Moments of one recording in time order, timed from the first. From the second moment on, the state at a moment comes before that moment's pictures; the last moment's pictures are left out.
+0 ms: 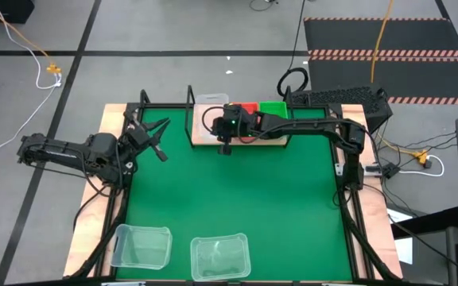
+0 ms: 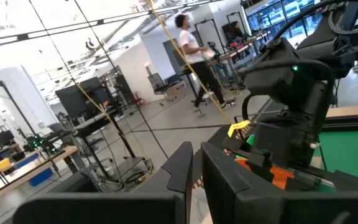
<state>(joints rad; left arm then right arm) -0.15 0.65 0.60 0.22 -0.84 0.52 -0.27 1.93 1.48 -0.14 0.02 -0.29</state>
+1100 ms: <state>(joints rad) -0.15 0.65 0.60 0.24 -0.84 0.52 -0.27 1.95 1.48 -0.06 0.03 -0.37</state>
